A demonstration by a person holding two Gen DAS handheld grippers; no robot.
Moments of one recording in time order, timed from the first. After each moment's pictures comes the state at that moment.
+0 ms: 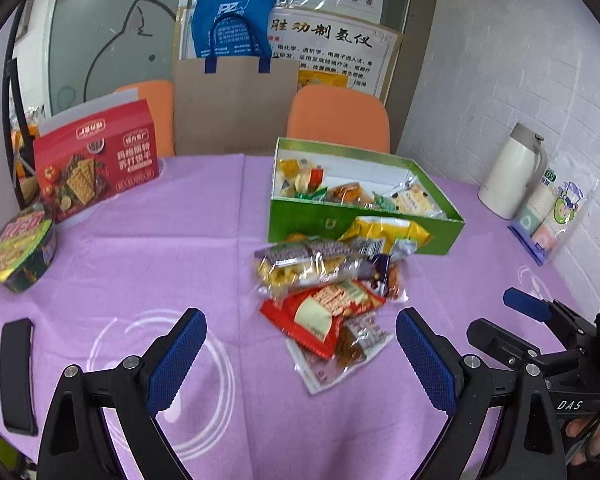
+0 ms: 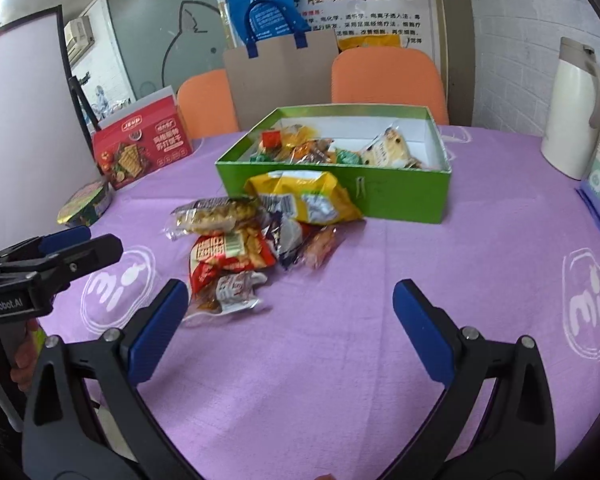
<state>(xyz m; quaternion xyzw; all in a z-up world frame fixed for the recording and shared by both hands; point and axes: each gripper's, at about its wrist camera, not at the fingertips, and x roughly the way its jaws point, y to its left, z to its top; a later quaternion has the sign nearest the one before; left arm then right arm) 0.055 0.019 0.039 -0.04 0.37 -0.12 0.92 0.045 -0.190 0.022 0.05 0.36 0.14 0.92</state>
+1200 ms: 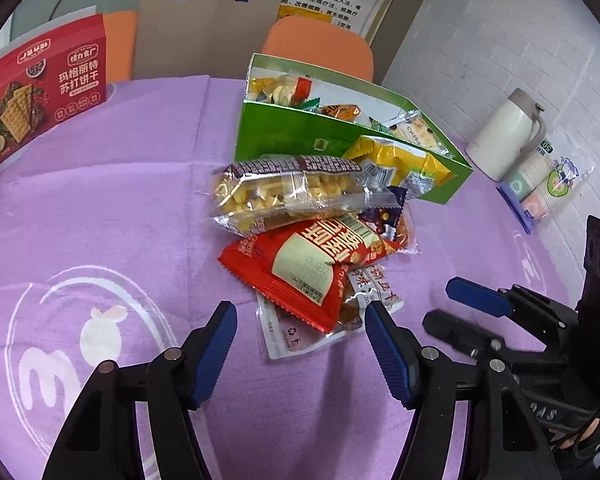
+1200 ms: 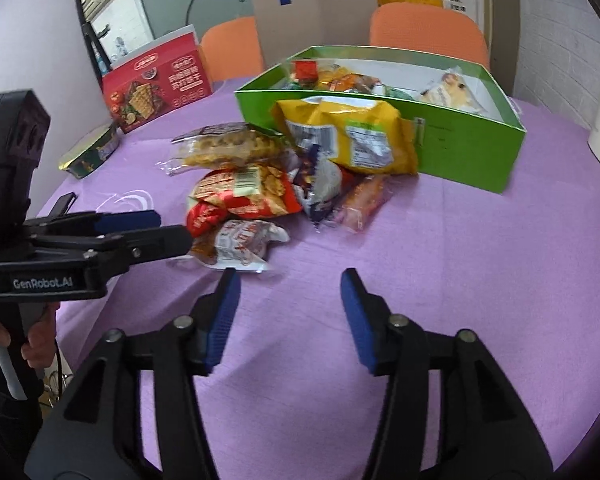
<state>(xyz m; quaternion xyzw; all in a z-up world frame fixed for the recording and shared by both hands) 0.100 0.012 -0.021 -0.06 0.45 -0.19 0.87 0.069 -0.165 -0.023 0.00 0.41 0.20 0.89</state>
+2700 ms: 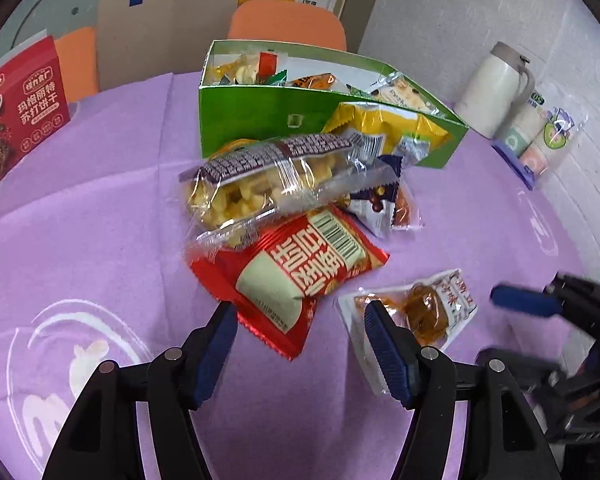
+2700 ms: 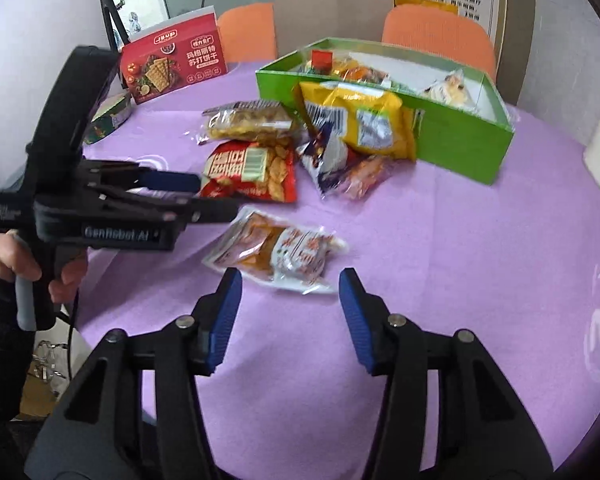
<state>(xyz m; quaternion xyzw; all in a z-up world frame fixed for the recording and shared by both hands) 0.111 -0.014 -0.039 0.02 0.47 -0.22 0.85 0.037 -0.173 -0.012 -0.05 0.42 0.19 0.89</state>
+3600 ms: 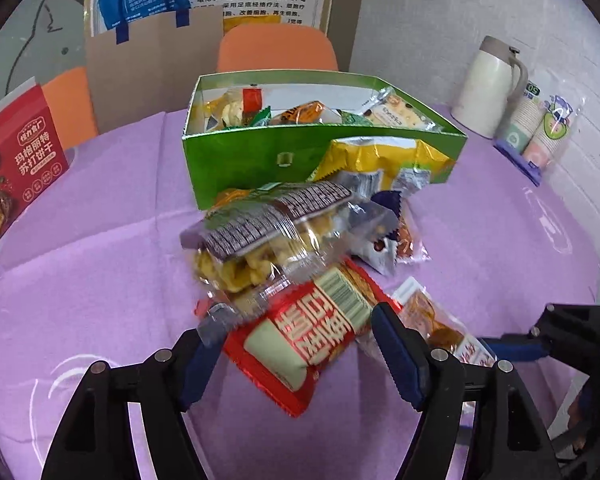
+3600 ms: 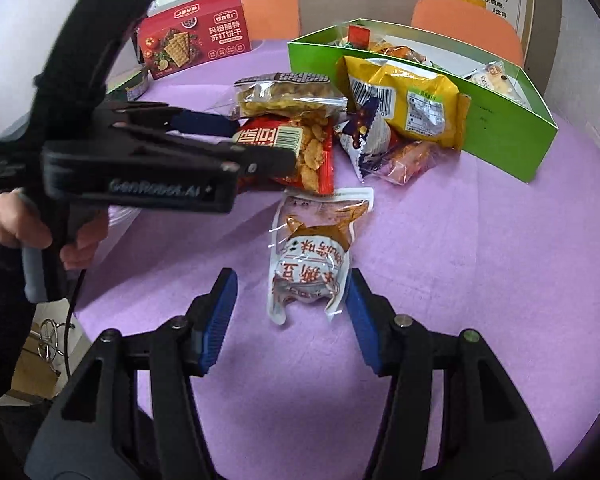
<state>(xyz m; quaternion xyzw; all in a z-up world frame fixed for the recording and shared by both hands) 0.124 -0.024 -0.029 0.06 0.43 -0.23 0.87 0.043 -0.145 -0.040 -0.05 0.45 0.23 0.86</state>
